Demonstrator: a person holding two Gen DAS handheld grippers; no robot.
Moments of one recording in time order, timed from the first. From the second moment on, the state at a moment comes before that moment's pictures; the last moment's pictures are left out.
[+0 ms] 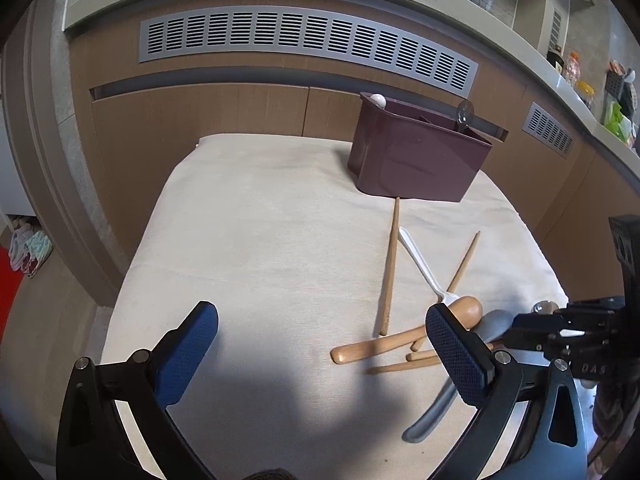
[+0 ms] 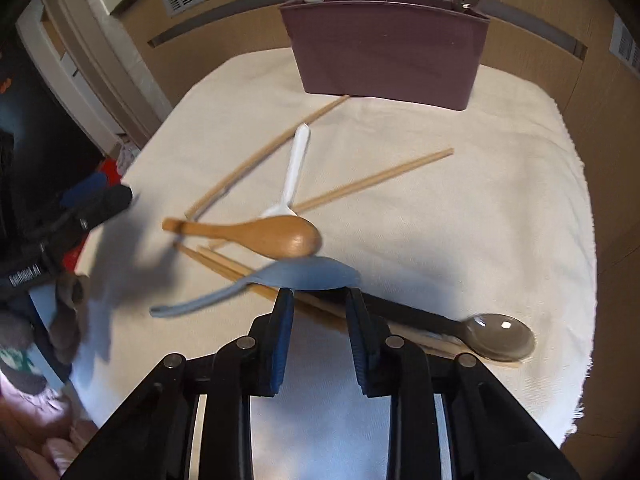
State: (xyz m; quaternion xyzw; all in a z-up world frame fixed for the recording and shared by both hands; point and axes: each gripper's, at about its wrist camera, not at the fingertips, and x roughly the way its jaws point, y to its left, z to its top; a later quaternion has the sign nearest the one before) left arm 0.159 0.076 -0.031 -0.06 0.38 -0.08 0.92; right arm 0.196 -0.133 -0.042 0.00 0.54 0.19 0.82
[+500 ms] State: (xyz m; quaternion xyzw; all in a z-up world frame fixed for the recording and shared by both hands) left arm 0.159 0.070 -0.038 -0.04 0.37 -0.08 0.92; right arm 0.188 -0.119 -0.034 -0.04 0.54 0.13 0.83
